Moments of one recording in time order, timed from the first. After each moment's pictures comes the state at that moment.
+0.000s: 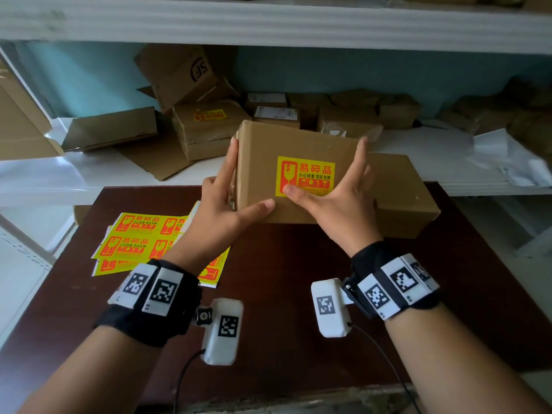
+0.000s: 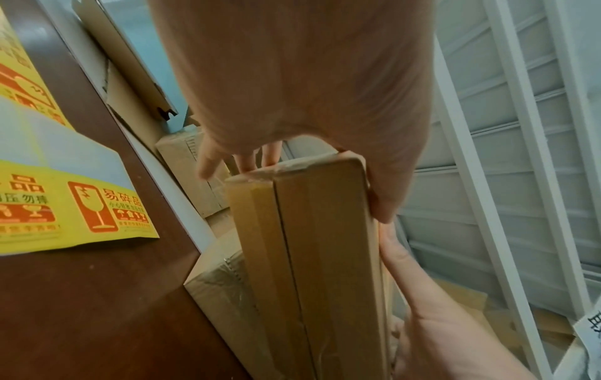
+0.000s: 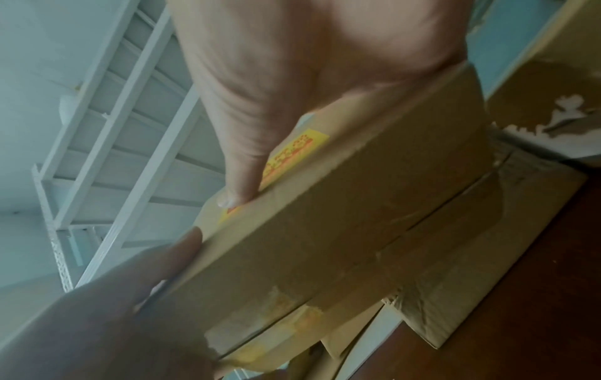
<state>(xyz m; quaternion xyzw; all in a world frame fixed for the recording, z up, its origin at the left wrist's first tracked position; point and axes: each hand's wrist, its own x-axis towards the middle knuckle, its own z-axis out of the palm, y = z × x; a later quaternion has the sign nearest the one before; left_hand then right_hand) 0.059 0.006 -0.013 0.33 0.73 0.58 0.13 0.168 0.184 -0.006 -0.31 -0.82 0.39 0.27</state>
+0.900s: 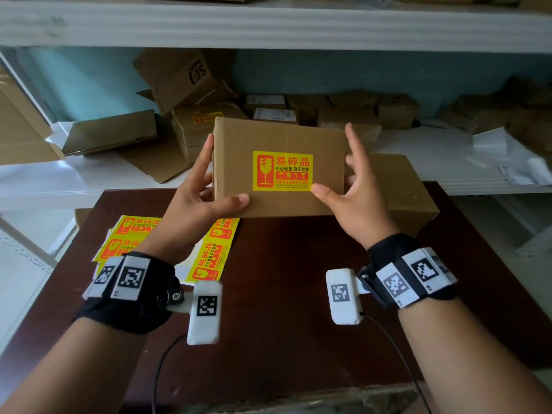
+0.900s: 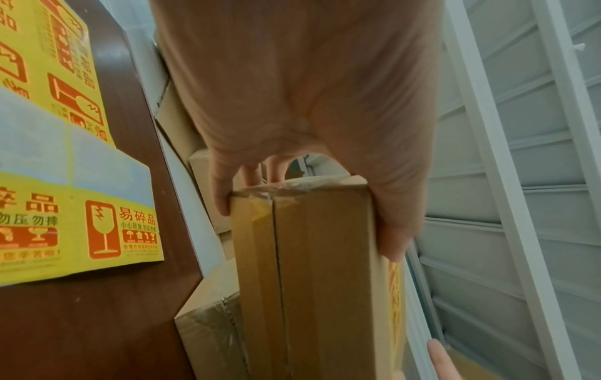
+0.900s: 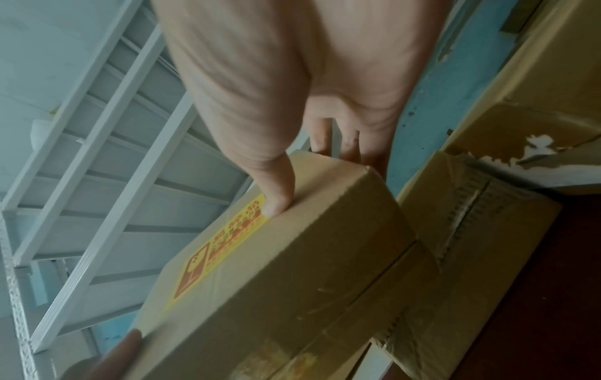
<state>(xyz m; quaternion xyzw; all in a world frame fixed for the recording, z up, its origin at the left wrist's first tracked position) 0.034 -0.013 -0.005 0.31 0.68 0.64 0.19 0.175 0.209 -0.002 -0.18 -0.81 0.46 0.31</state>
